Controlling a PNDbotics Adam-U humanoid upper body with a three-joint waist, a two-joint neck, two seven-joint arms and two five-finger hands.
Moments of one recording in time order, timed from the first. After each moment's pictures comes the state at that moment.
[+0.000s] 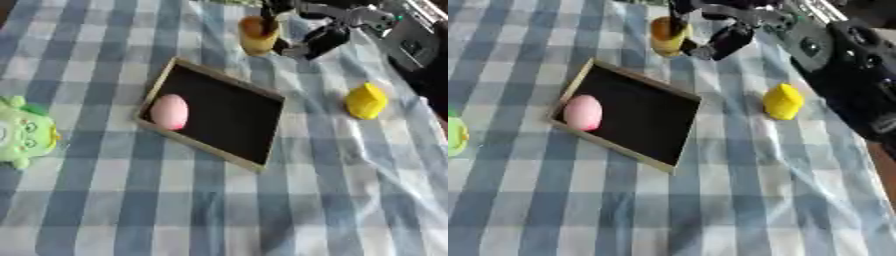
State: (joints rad) left arm -0.22 0.37 0.06 -1.99 0.16 -0.03 0.25; right arm -0.91 -0.80 0.44 -1.45 0.48 -0.59 0.30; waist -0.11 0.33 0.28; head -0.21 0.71
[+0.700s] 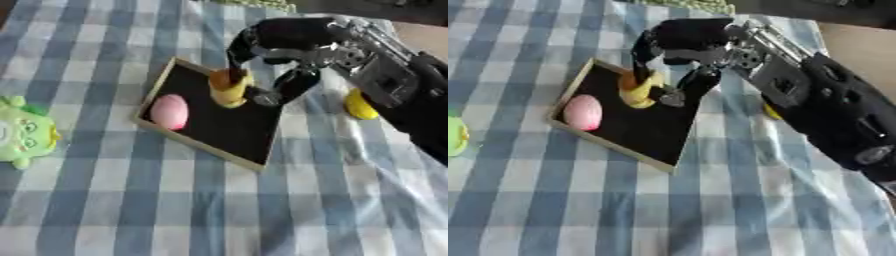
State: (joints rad) left arm -0.22 0.37 0.05 -1.99 0.17 -0.02 0.24; right arm -0.85 -0.72 0.51 -1.59 0.46 -0.38 0.48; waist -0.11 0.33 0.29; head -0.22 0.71
